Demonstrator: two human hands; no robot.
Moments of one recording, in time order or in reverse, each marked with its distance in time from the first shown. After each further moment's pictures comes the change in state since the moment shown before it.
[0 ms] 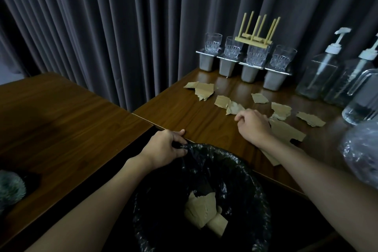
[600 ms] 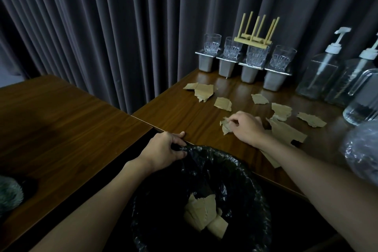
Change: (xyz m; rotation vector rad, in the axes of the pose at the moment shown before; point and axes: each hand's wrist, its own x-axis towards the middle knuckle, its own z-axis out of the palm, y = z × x) left_hand 0.002 -0.001 -0.001 -0.022 -0.006 0.007; right_hand 0.011 -0.003 0.011 0.038 -0.151 -0.089
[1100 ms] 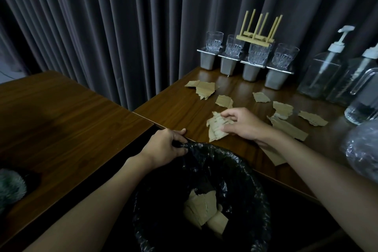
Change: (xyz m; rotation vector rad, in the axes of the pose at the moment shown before) left_hand -0.001 -0.001 0.002 0.006 0.008 -0.005; right_hand -0.031 -0.041 -0.039 0.532 -0.255 -0.041
